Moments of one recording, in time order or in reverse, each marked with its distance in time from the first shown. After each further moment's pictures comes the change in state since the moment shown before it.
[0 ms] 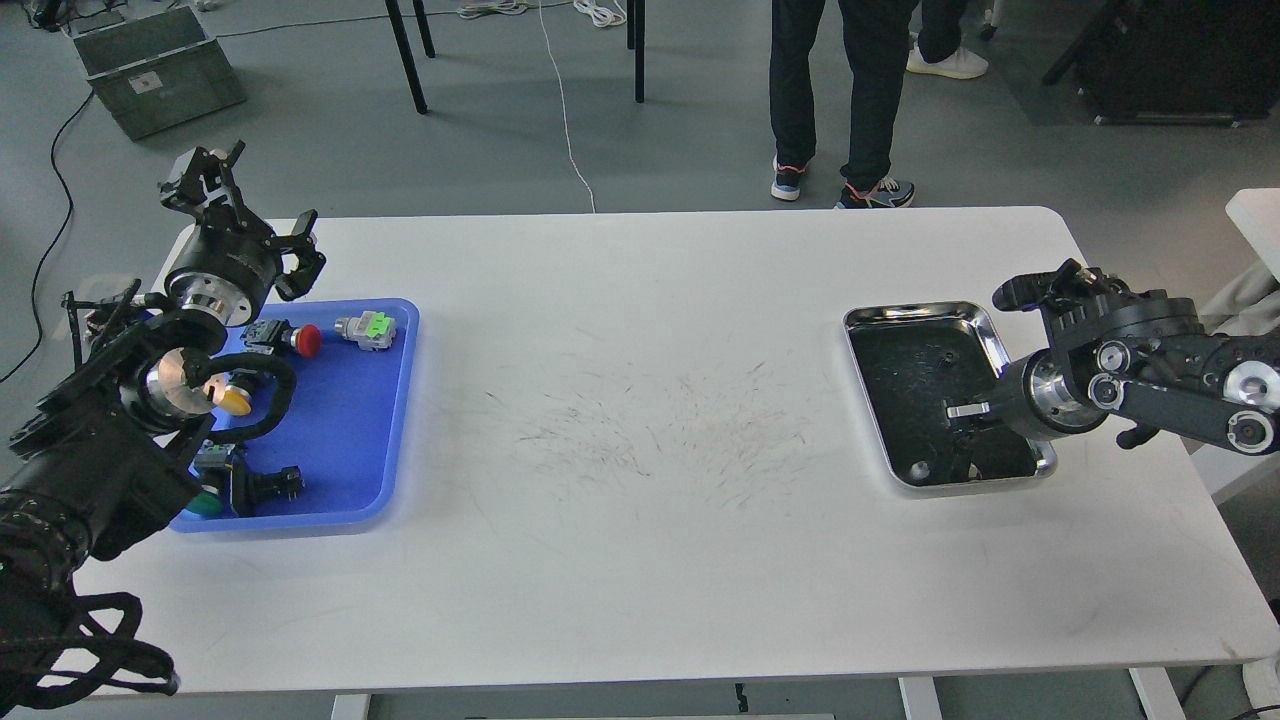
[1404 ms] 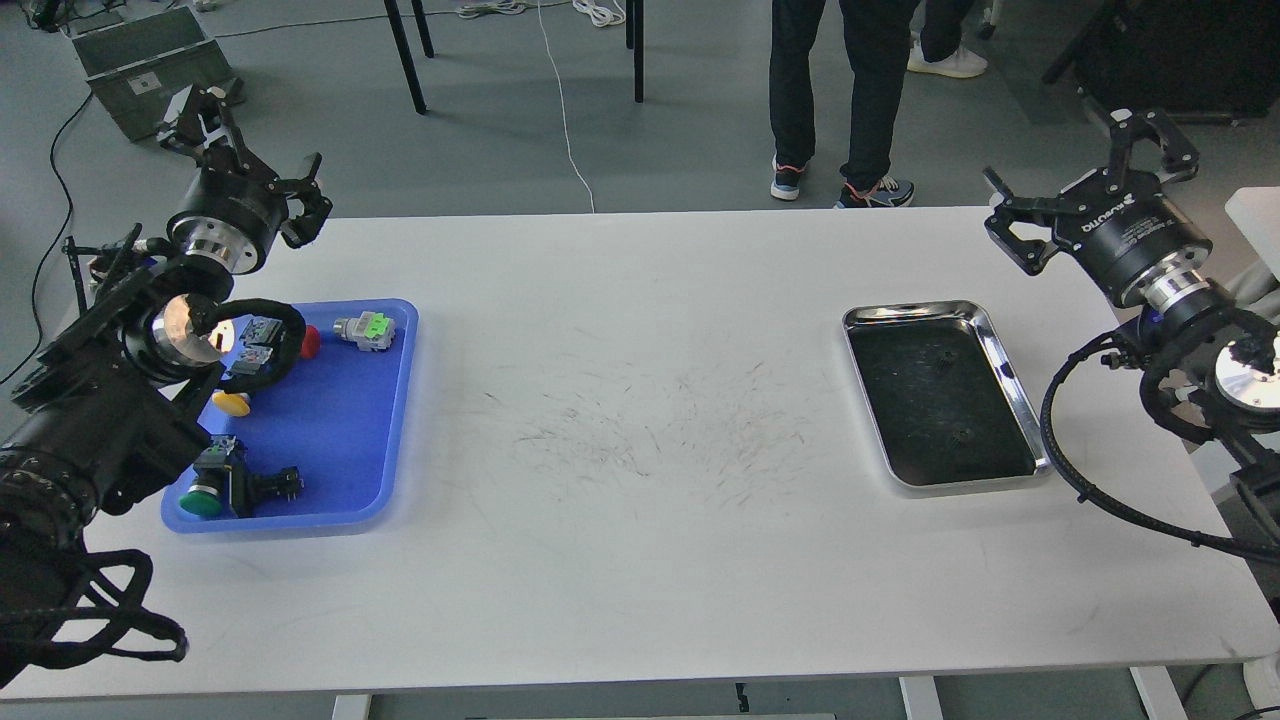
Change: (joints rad) left arm -0.077 -0.040 -0.016 -0.013 -0.010 0.038 0.014; right arm -0.662 0.075 1.243 -0.181 1.460 -0.008 0.273
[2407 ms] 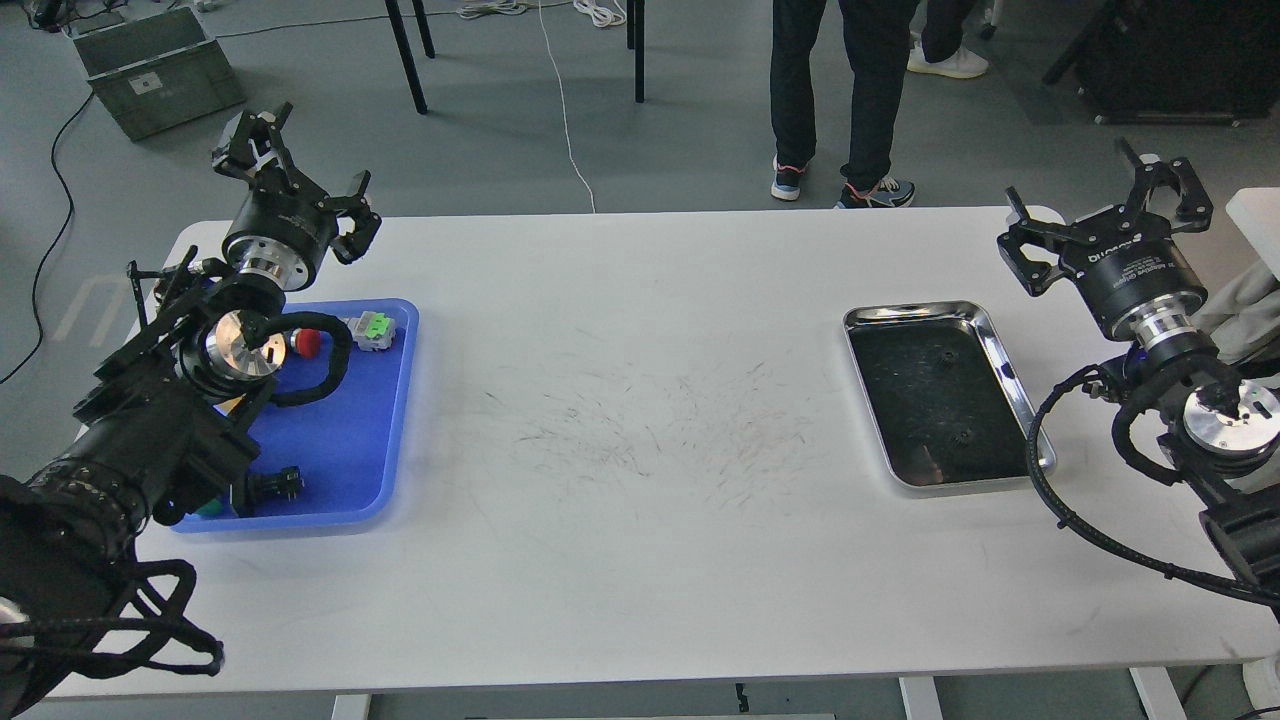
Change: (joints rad) left arm 0.009 -0.045 0.002 -0.006 -0.058 0.002 -0.012; right arm -0.027 0.034 0.012 -0.049 -0.001 -0.011 0.120
